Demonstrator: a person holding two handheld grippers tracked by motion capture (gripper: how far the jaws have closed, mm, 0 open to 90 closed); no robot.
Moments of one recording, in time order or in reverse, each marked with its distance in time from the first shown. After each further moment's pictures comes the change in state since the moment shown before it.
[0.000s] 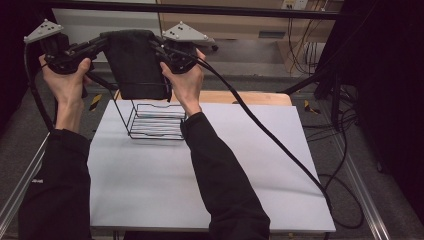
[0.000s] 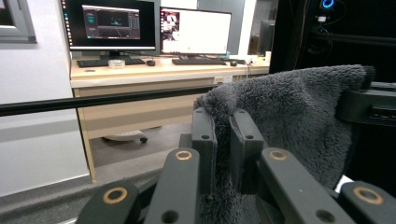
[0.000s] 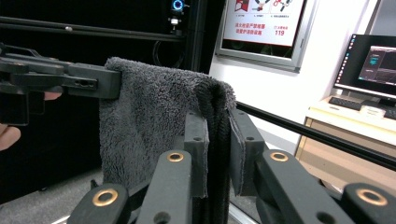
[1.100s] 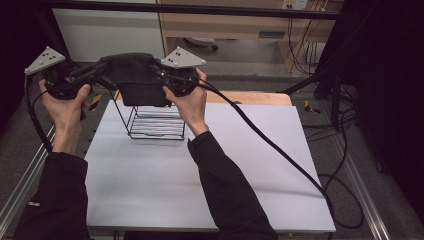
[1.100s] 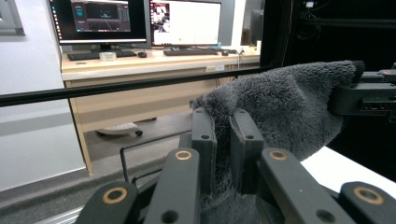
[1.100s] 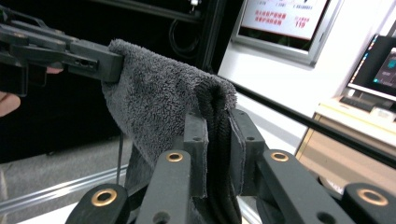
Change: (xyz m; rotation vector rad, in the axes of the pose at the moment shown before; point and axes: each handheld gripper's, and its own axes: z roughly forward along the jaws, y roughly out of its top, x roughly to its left) left arm -0.014 -0.041 -0.028 0.024 -0.029 0.031; right arm 0.023 -0.031 -0.023 0.054 0.050 -0.103
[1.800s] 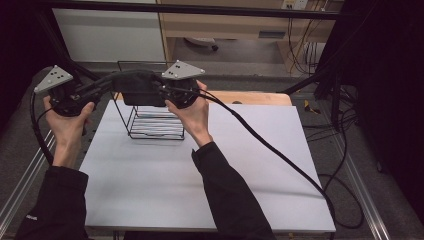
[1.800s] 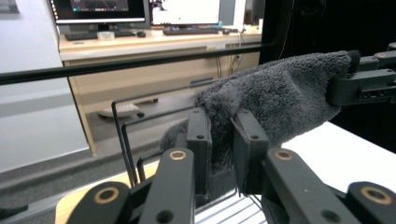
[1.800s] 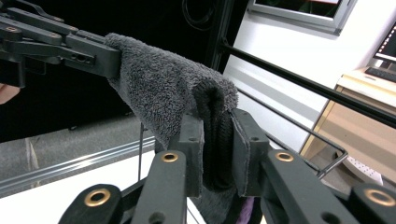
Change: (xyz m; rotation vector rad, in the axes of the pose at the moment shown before) left arm -0.013 -0.029 -0.014 0.084 0.012 0.008; right arm 0.011 -0.021 -0.007 0.105 0.056 0.026
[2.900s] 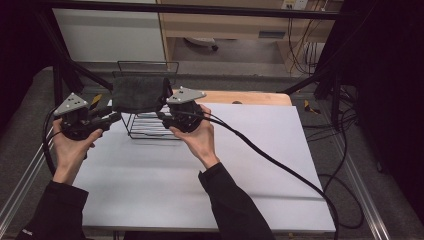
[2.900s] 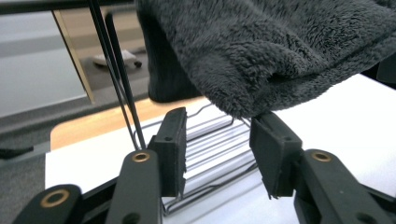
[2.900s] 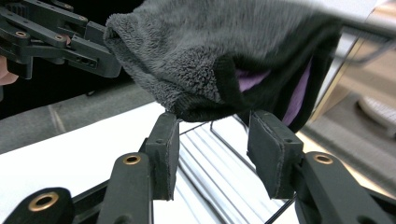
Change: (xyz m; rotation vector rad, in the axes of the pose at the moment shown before) left arm -0.008 -0.061 0.003 0.209 0.001 -0.024; right arm 0.024 -0.049 -0.014 0.174 0.036 0.093
